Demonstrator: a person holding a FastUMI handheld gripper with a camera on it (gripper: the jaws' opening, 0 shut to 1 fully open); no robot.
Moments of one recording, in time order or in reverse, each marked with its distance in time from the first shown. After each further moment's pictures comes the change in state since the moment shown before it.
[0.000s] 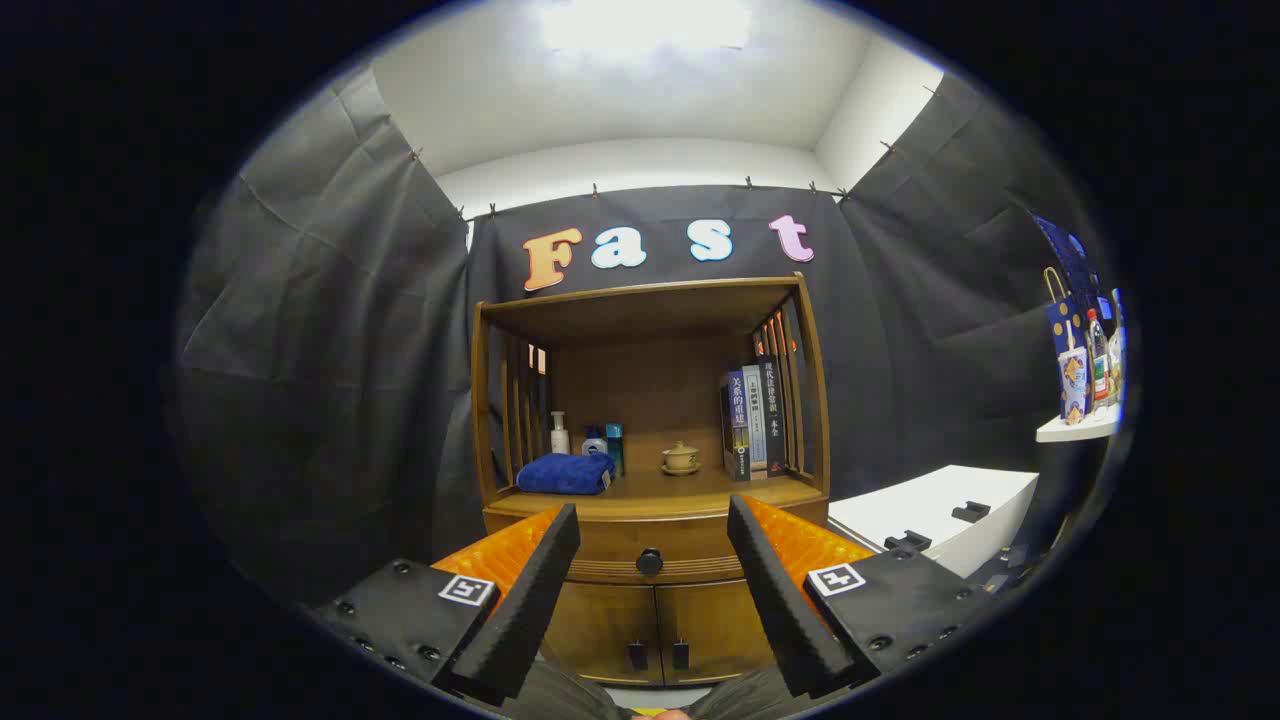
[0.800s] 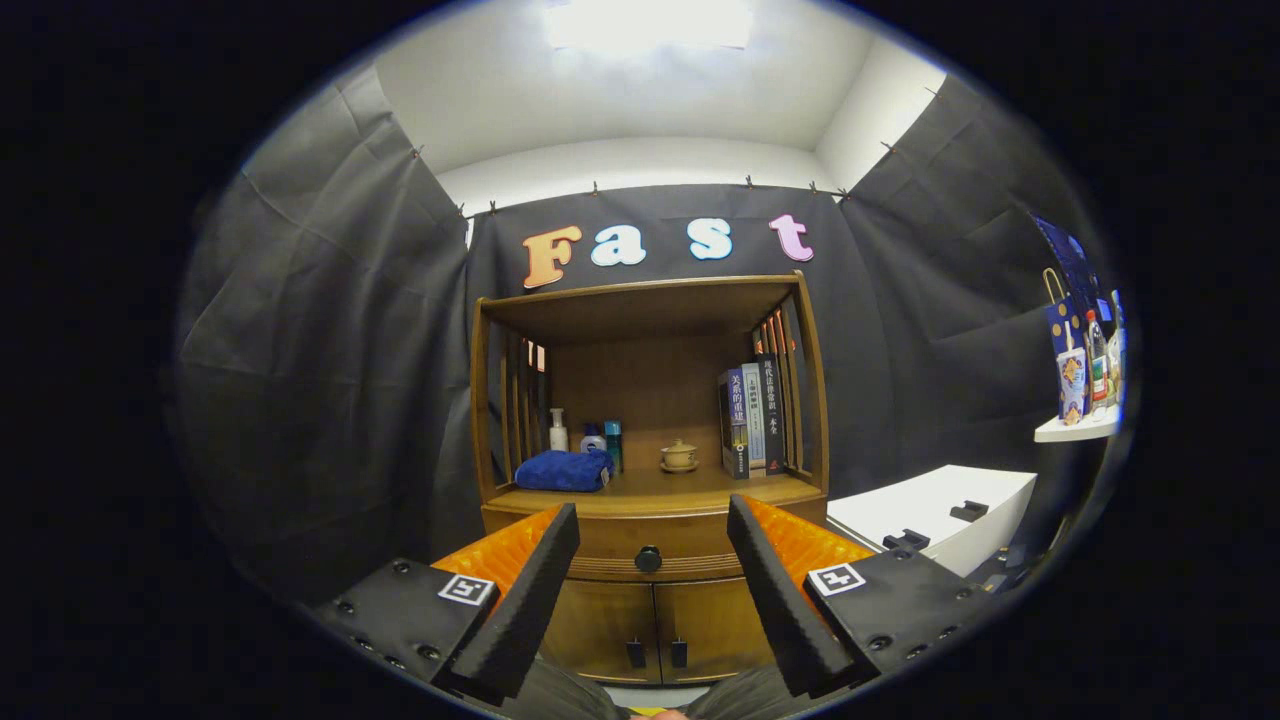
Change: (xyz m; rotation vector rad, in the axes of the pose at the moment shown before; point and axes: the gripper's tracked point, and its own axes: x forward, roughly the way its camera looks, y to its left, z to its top) arm -0.001 0.001 -0.001 -0.003 -0.006 -0.001
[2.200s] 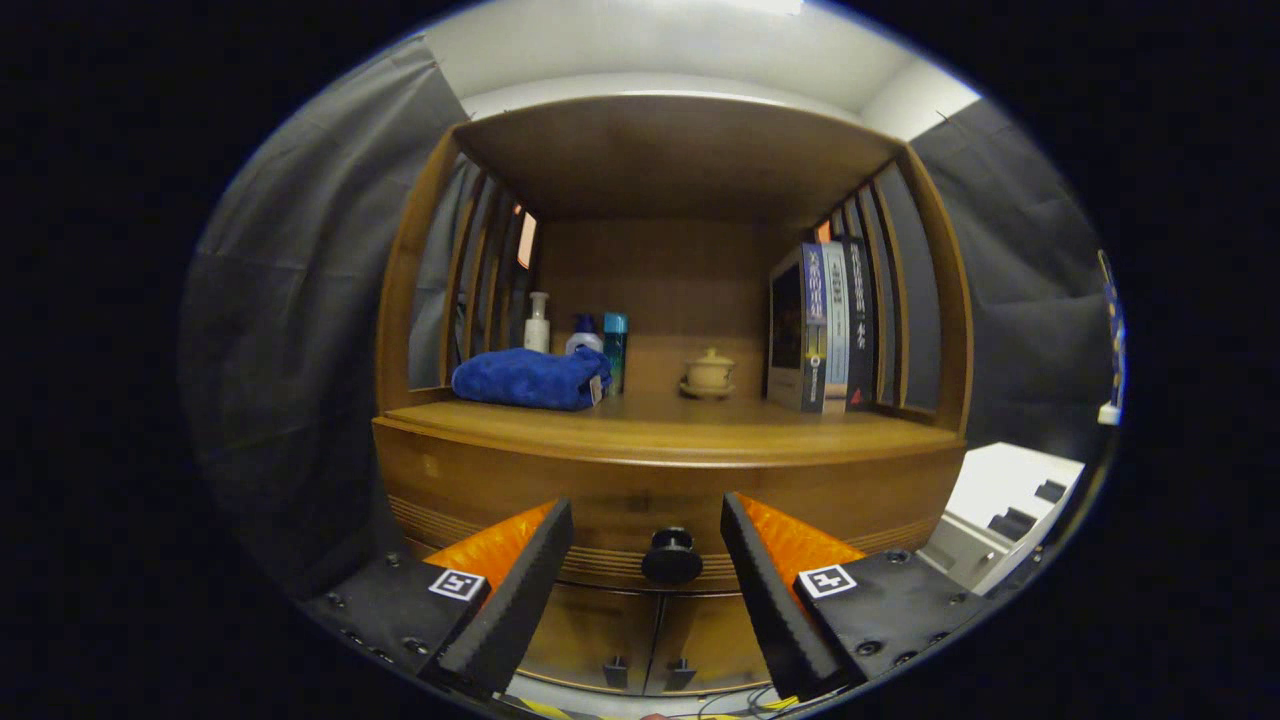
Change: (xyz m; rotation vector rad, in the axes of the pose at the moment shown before) arm 0.259 0.014 -0.228 -0.084 0.252 -0.016
